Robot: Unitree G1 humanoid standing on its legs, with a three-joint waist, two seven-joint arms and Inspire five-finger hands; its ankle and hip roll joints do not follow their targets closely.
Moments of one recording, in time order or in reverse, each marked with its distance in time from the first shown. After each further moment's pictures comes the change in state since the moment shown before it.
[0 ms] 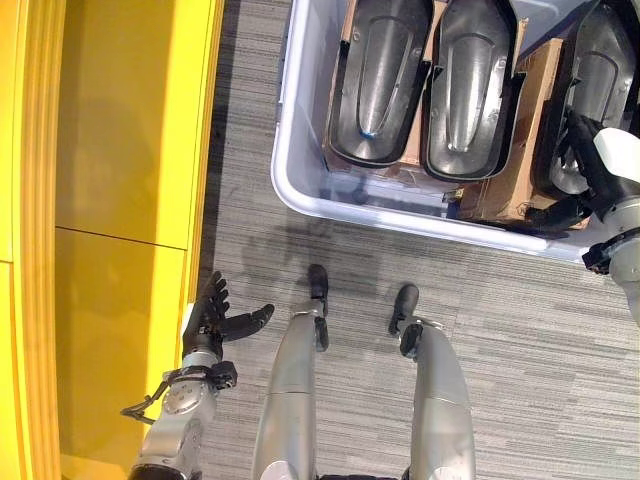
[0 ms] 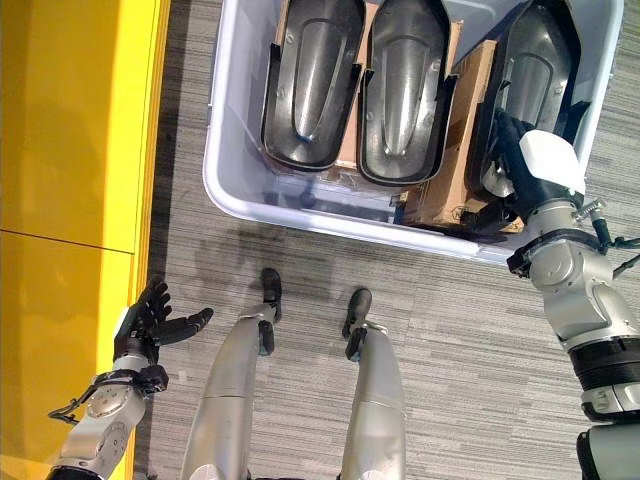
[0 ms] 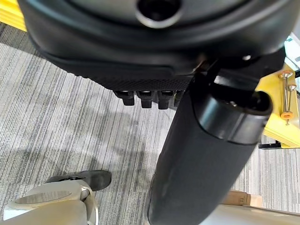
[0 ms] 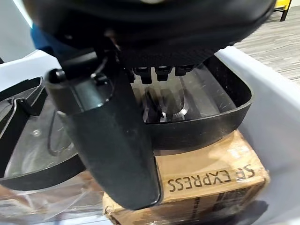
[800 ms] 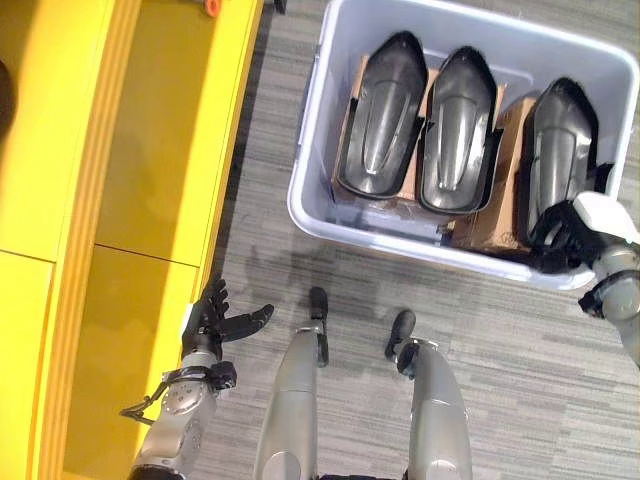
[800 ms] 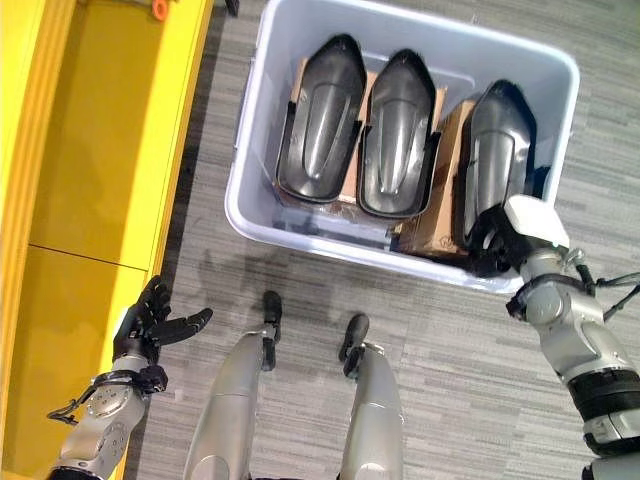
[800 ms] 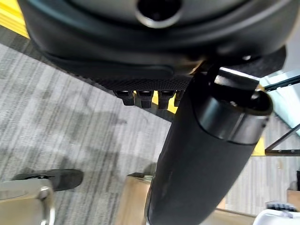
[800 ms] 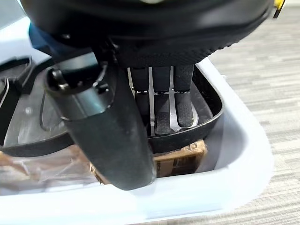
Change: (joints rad) left arm -0.001 0.003 0.009 0.000 0.000 0.001 -0.006; right arm 0.234 0.010 -0.004 -0.025 -0.017 0.001 0.053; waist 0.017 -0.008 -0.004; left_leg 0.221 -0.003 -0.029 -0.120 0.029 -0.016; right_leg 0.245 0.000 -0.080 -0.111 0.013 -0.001
